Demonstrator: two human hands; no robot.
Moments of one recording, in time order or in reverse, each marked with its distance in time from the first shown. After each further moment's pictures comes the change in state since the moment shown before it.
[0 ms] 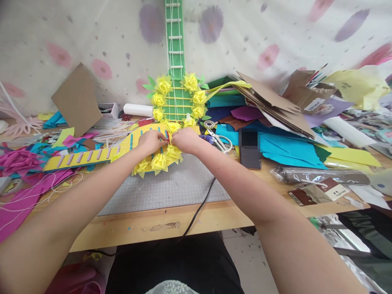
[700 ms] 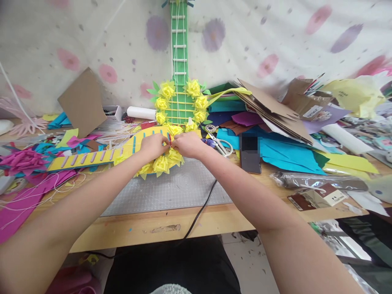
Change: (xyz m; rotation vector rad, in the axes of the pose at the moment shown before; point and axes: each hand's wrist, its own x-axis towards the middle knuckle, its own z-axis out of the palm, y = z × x) left_hand -0.013 0.005 -0.005 0.110 0.009 0.104; right_hand -0.008 -0.002 0.002 0.164 0.128 0.028
